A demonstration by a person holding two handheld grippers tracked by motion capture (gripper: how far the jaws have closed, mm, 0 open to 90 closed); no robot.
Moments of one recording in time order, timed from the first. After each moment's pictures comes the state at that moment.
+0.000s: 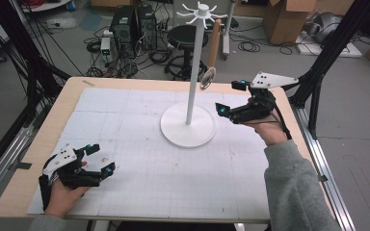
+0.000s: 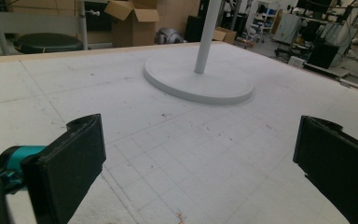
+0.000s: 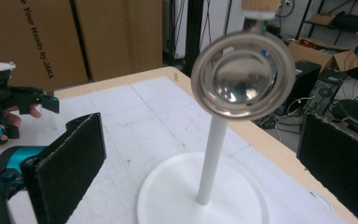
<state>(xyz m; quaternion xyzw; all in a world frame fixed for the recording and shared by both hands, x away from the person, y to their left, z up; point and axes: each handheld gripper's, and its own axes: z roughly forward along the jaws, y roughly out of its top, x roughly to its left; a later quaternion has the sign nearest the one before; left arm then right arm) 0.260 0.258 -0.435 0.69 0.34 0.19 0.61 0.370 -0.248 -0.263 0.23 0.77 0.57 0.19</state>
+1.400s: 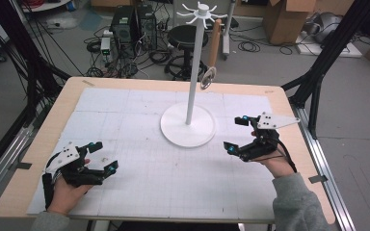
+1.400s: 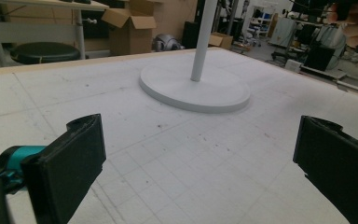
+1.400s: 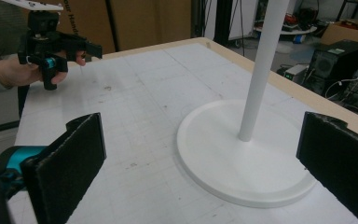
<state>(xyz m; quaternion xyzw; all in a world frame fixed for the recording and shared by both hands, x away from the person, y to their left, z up) 0.264 0.251 -0.432 0.69 0.32 0.20 0.62 0.327 -0.279 -0.345 0.20 0.78 0.58 0.13</state>
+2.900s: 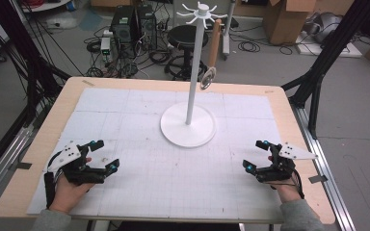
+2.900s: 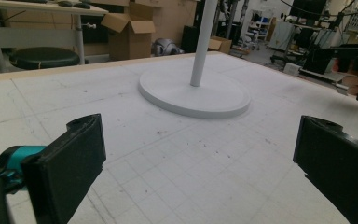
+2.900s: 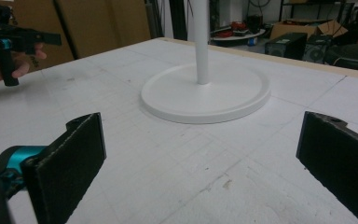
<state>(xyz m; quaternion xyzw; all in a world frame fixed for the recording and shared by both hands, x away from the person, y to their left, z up) 0.269 0.247 -0.433 0.68 0.32 0.20 0.63 0.291 -0.345 -0.431 0.30 0.72 0.61 0.17</state>
